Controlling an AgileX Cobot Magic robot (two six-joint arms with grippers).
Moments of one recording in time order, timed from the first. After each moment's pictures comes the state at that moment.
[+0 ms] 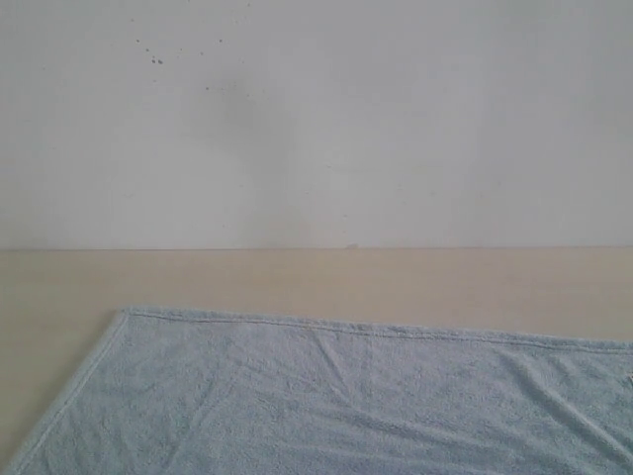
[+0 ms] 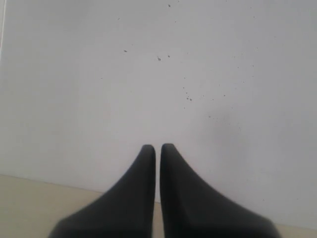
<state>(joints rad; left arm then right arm) -0.26 0.01 -0.22 1.30 0.30 -1.43 0.50 0.19 -0.32 0.49 0.27 -0.59</state>
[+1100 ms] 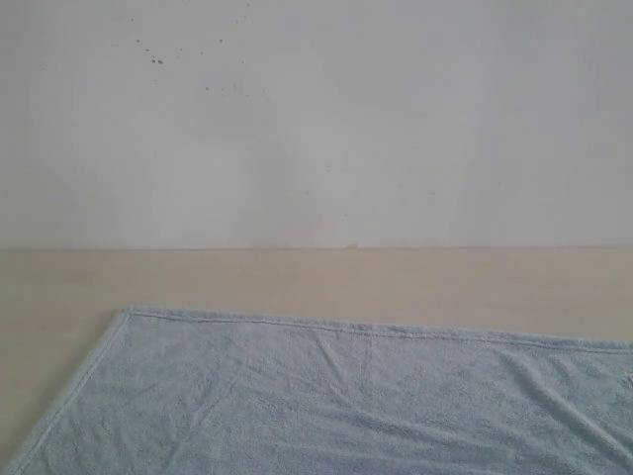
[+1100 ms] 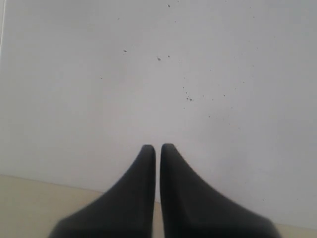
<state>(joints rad) -0.26 0.01 -0.22 1.30 0.30 -1.43 0.16 0.00 0.00 0.10 0.33 -0.29</state>
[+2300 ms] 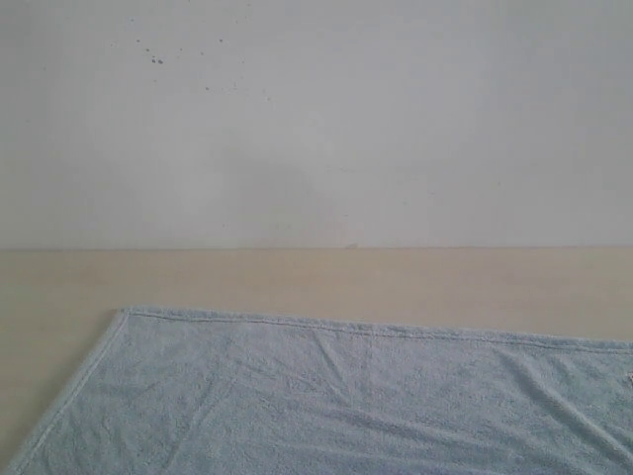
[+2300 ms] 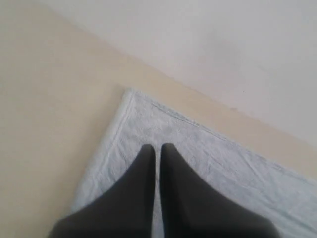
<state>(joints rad) -0.12 0.00 -0.01 0.11 0.29 -0.59 0.16 0.00 0.00 0.10 0.33 -0.29</state>
